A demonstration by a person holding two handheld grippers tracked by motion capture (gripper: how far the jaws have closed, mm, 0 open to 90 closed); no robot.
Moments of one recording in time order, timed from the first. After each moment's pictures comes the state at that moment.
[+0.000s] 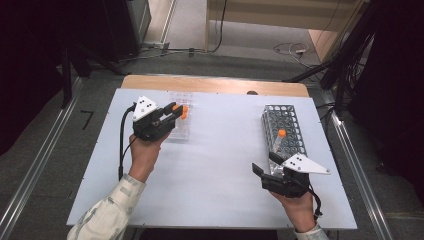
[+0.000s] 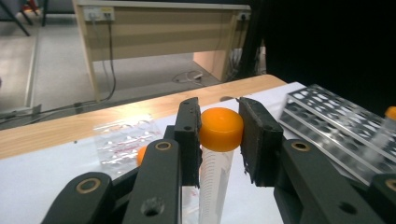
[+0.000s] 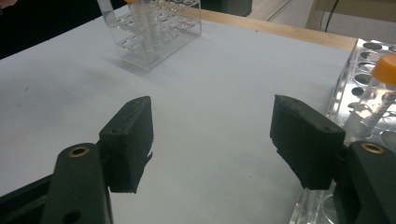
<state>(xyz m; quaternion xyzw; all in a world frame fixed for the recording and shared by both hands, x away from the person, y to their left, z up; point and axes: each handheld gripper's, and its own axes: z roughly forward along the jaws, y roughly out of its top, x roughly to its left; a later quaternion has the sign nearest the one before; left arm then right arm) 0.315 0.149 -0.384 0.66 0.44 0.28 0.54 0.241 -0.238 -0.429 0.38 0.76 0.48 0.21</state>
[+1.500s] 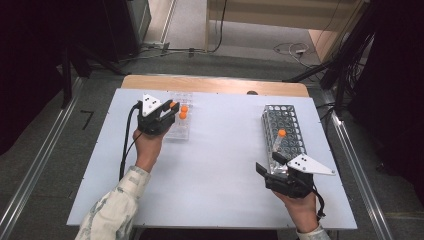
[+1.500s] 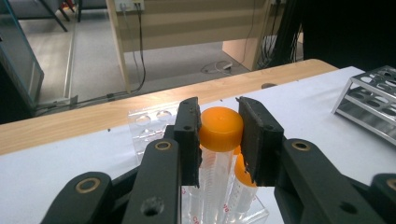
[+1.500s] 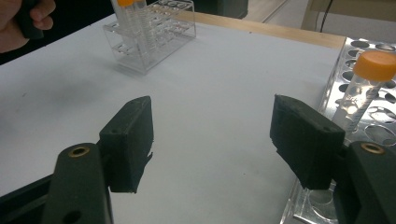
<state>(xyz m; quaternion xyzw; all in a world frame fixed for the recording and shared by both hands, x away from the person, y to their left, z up) 0.347 0.150 -0.419 0.66 0.46 0.32 0.50 0.240 -0.244 -0.429 0.39 0.75 0.48 0.21</state>
